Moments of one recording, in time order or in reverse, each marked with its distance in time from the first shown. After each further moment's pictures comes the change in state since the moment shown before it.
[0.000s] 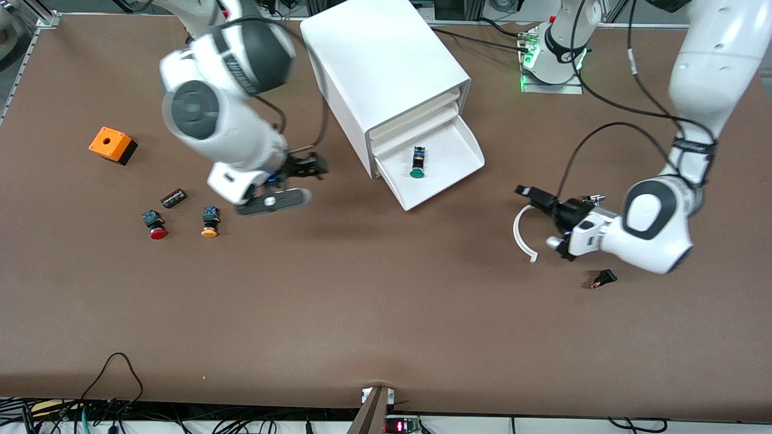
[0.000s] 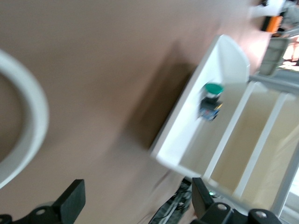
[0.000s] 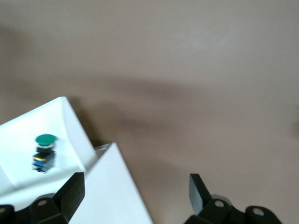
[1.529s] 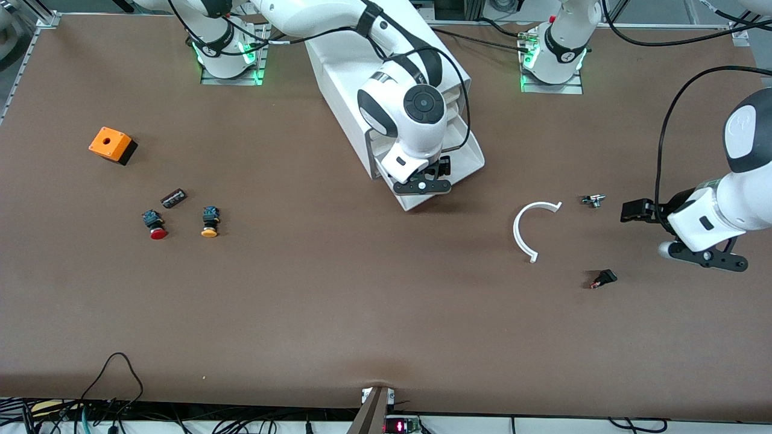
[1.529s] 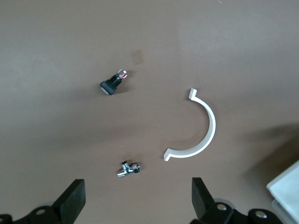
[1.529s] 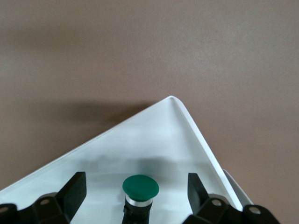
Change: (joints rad) left arm 0.044 -0.252 -0.105 0.188 0.599 0.117 -0.453; right arm 0.333 0.461 -0.011 0.361 -0.096 0.171 0.432
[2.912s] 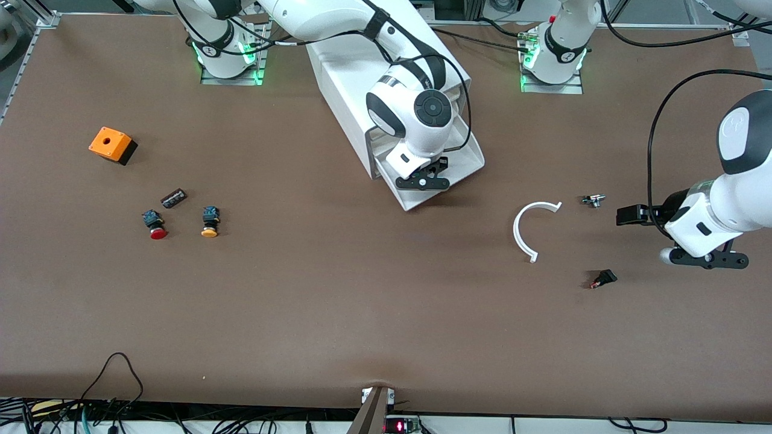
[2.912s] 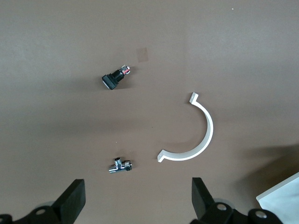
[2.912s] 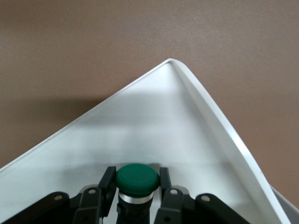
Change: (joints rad) left arm -0.009 0.005 -0.002 -0.003 0.000 -0.002 -0.082; right arm 0.030 0.021 0.000 -0.033 0.000 -0.003 0.074
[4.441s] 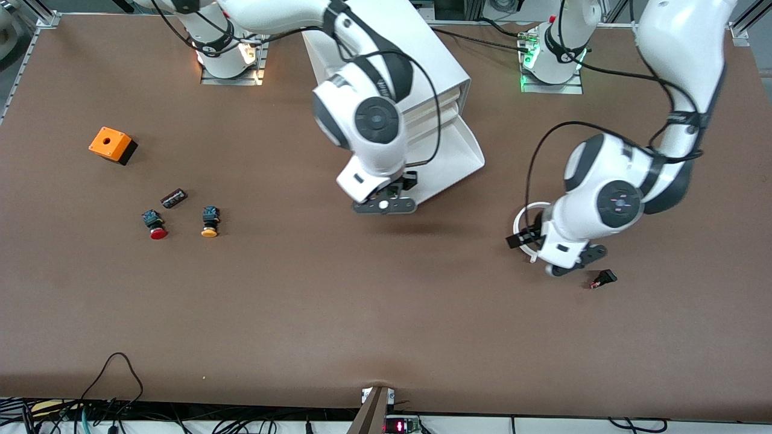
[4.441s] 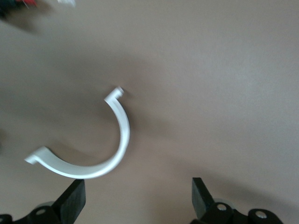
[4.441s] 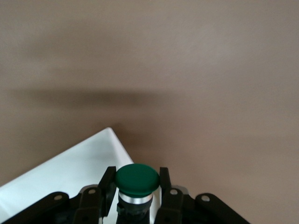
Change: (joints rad) left arm -0.237 0.128 -0.032 -0.268 -0.002 0.422 -0.806; right arm -0.204 -0.146 -0.023 0.078 0.045 -0.208 -0.277
